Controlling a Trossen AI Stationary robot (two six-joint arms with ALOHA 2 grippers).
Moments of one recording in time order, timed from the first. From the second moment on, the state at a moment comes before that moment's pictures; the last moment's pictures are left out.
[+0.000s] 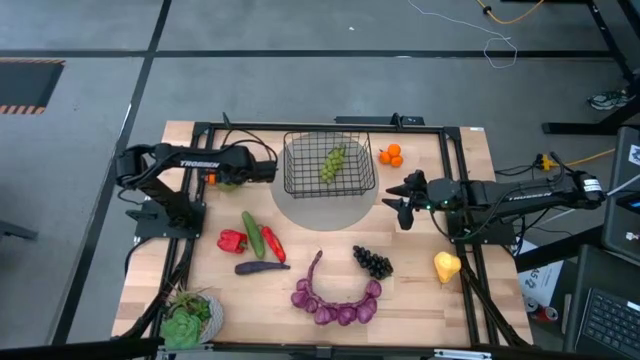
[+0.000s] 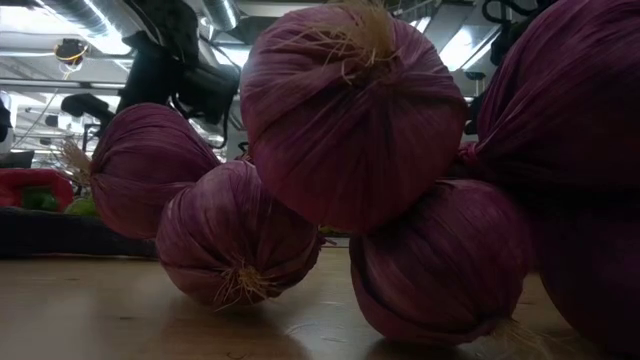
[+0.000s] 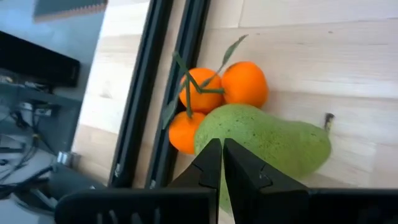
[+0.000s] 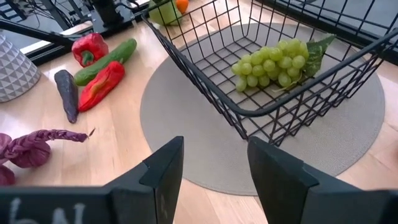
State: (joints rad) left arm 0.35 1.52 0.90 -1.26 -0.60 -1.46; right arm 0.04 0.75 0.39 -0.14 0.29 0.44
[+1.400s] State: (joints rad) left arm 0.15 1.52 1.08 -1.29 -0.44 -1.38; right arm 0.04 0.75 0.39 -0.14 0.29 0.44
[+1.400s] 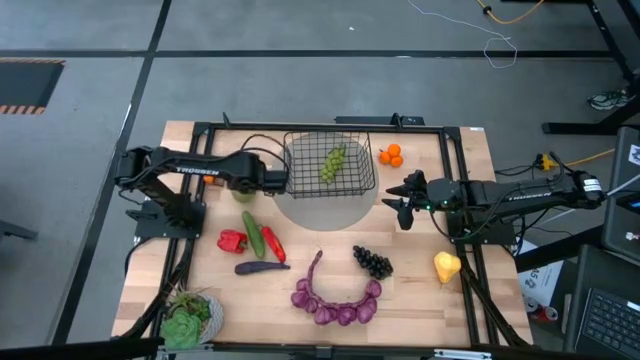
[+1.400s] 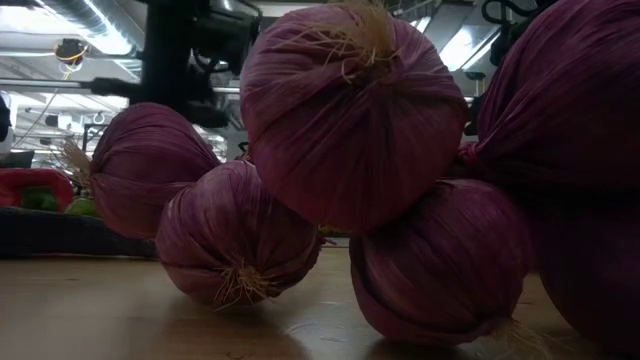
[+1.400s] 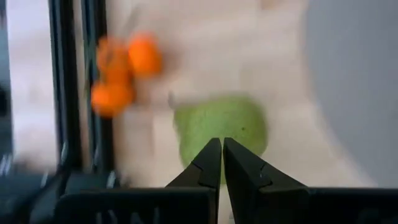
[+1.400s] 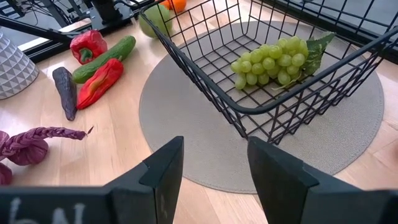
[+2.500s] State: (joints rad) left arm 0.13 1.52 0.81 -1.06 -0.33 -1.52; right arm 0.04 0.75 0.39 -0.15 0.30 0.44
